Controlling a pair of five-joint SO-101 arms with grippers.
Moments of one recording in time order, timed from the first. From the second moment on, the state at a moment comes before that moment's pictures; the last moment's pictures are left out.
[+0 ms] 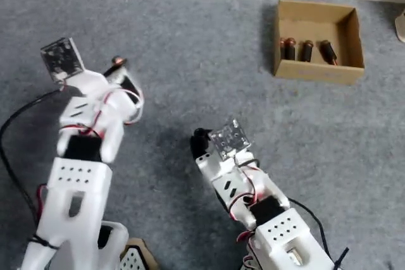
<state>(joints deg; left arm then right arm) 1.4 -47.2 52.5 22.7 32.4 -35.4 -66.4 88.7 9.0 7.4</state>
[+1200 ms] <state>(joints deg) 19.6 -54.6 78.9 -10.2 32.7 -35.4 -66.4 90.9 -1.8 10.0</state>
